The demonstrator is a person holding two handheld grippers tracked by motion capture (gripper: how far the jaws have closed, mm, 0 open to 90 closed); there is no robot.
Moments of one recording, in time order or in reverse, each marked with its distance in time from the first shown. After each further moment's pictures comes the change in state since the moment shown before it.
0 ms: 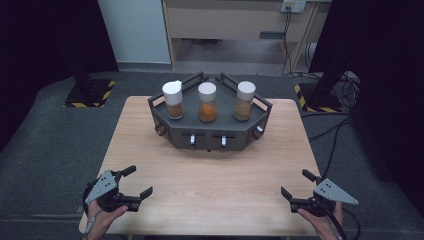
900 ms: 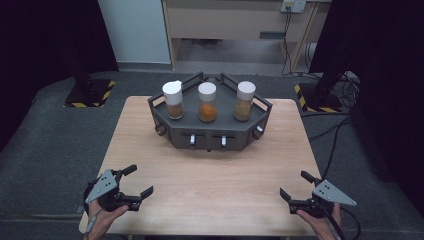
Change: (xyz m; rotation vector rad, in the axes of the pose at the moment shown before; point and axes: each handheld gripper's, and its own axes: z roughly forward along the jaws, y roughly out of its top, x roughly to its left) left arm 0.000 0.000 0.001 -0.021 -0.003 0.008; right arm 0.001 -0.007 0.002 -0.006 0.007 0.012
